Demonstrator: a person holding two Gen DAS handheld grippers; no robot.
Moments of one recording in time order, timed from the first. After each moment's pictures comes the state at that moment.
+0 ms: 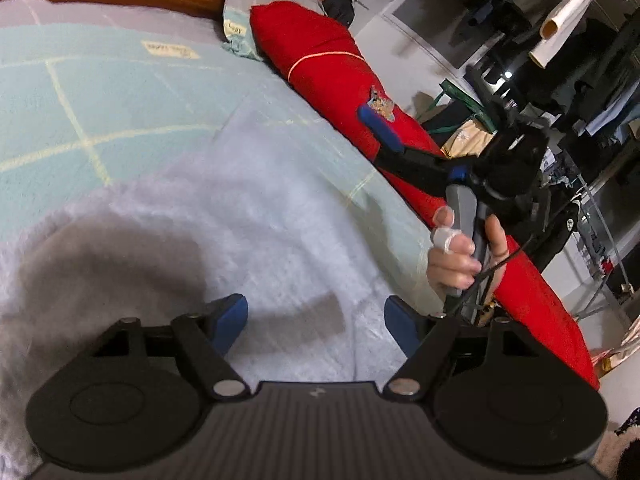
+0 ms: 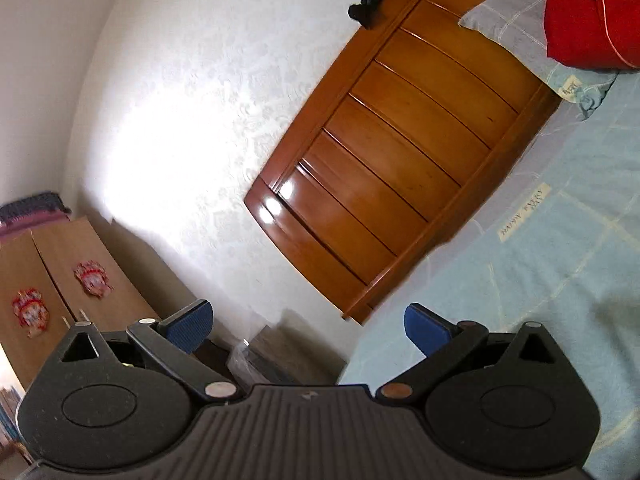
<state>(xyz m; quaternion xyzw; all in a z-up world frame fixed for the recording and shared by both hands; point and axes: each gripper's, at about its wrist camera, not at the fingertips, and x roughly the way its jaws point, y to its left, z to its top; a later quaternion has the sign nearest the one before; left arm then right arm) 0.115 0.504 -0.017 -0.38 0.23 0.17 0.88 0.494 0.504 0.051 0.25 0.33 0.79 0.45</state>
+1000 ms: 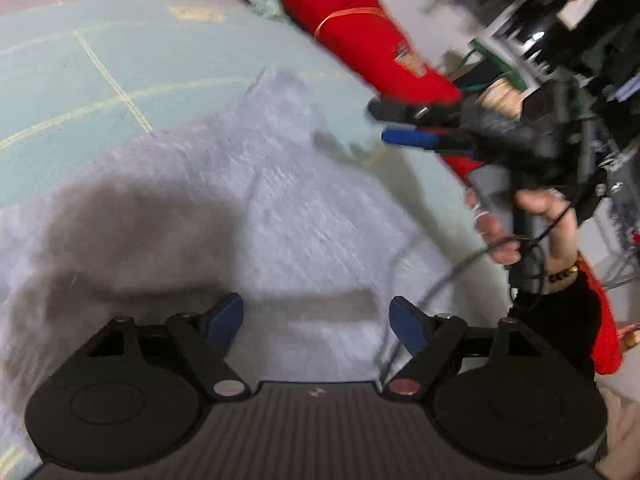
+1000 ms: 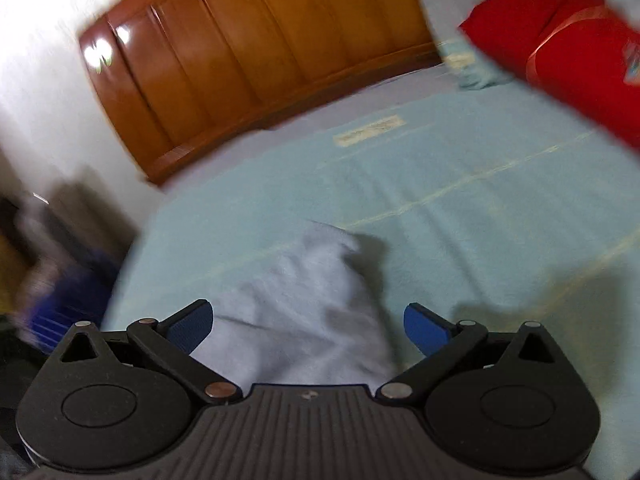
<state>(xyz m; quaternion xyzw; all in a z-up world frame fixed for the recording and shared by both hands) 0.088 0.489 -0.011 -0.38 0.30 0.19 0.85 0.417 0.508 0.078 -0.10 0.38 0.63 0.67</state>
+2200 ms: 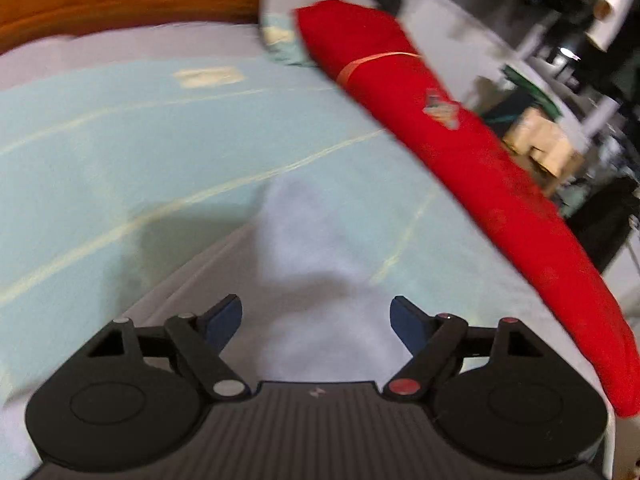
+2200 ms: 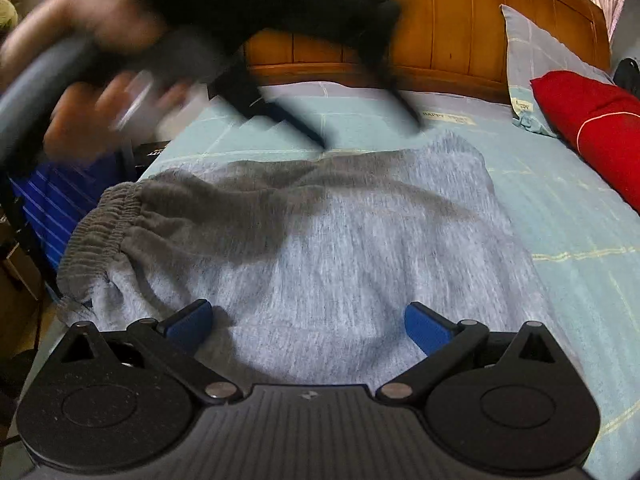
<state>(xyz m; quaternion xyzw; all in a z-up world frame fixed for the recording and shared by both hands) 0.191 0.559 0.033 -0.35 0.30 0.22 0.86 0.252 0.450 0.021 -0.22 0.25 0.67 0.67</state>
